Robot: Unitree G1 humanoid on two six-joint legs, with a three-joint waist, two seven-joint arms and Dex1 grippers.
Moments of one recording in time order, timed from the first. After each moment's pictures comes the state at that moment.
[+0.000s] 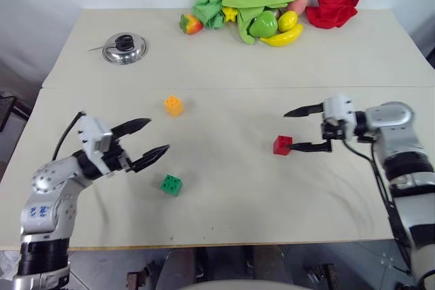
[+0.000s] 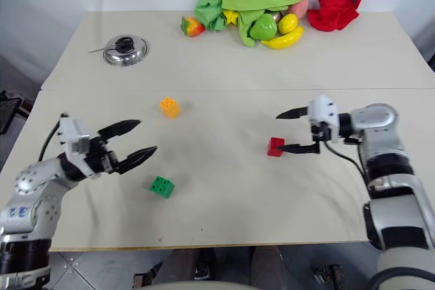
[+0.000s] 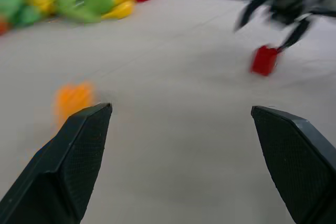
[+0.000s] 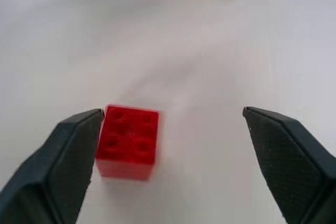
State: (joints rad) left arm -0.04 0.60 0.35 -0.13 -0.55 0.19 -0.90; right arm -0.76 -0.82 0.17 0.76 0.48 -0.35 1.56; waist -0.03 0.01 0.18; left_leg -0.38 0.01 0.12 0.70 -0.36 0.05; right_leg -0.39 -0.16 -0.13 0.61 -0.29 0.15
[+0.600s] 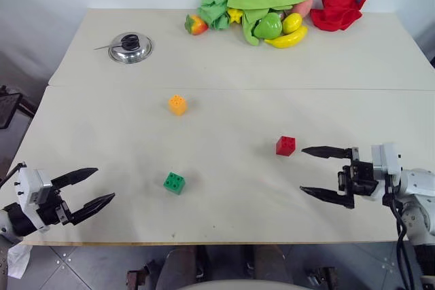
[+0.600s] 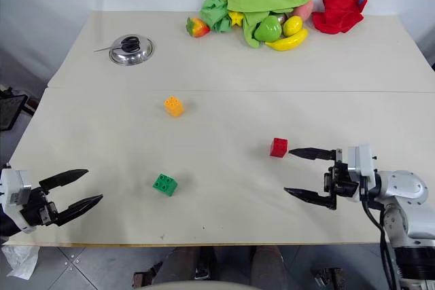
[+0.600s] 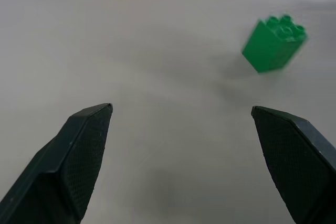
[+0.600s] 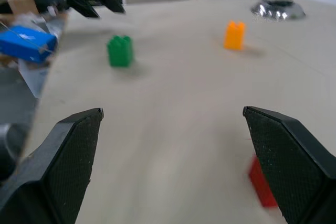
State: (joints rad) left arm 0.29 0.79 0.55 0.03 -0.57 0.09 -1.20; right arm -0.05 -0.74 -0.18 -0.02 0.71 -0.07 1.44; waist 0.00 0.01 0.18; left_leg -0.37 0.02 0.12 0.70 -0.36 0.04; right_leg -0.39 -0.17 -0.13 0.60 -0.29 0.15
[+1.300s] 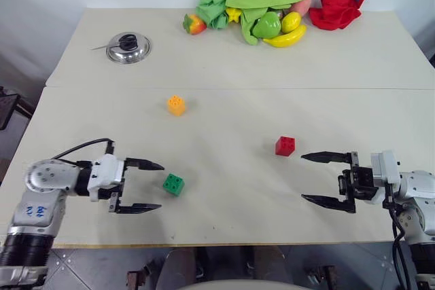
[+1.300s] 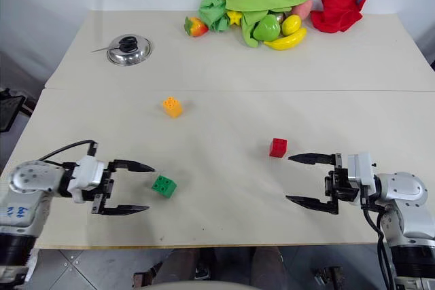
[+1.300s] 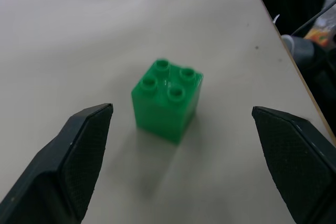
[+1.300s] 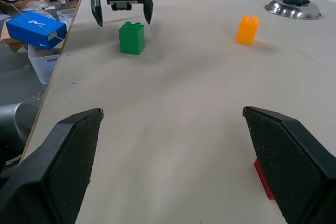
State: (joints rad) left arm -0.17 0.77 0.04 0.08 -0.40 -0.11 -1.46; right arm -0.06 -0.75 -0.19 0.06 0.64 -0.13 1.53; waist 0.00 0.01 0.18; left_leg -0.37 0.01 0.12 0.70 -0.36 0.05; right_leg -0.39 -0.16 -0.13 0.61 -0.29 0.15
